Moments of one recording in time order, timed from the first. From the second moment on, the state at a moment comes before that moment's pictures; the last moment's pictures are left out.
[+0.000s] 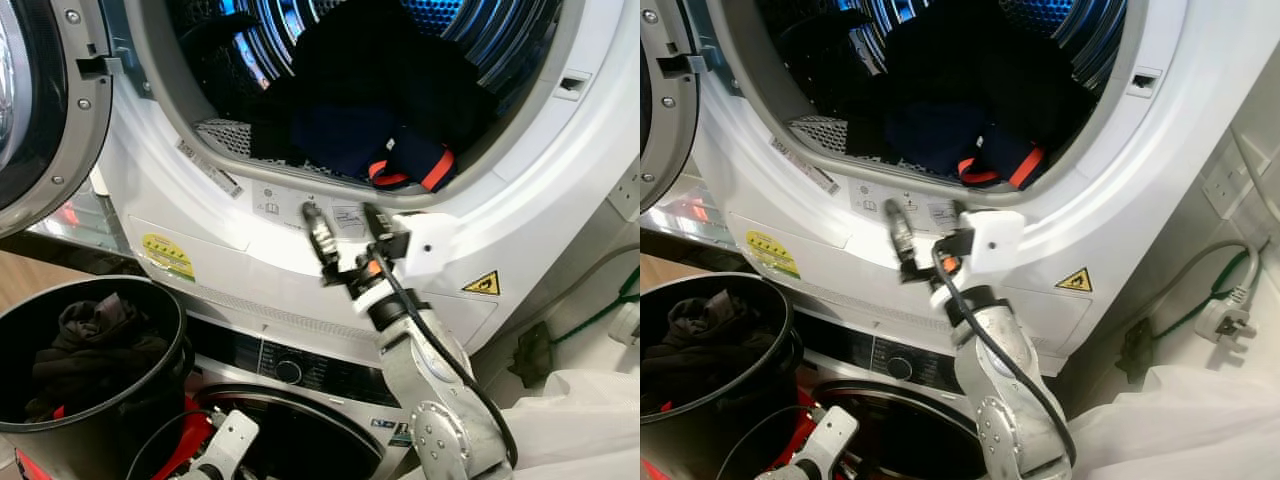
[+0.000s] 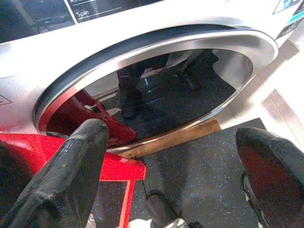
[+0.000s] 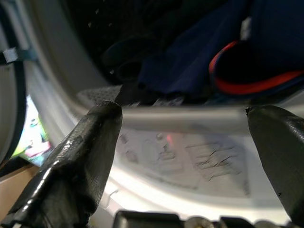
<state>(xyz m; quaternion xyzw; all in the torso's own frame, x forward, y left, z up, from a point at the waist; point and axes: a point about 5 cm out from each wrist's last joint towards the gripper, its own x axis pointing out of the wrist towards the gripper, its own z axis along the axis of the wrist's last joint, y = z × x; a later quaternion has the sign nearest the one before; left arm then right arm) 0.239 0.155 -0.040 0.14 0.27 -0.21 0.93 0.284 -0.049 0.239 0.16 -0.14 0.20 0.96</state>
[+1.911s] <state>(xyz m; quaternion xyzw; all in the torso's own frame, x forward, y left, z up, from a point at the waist) 0.238 0.150 -0.041 0.15 0.28 -0.22 0.92 0.267 -0.047 0.245 0.27 -0.13 0.32 0.90</state>
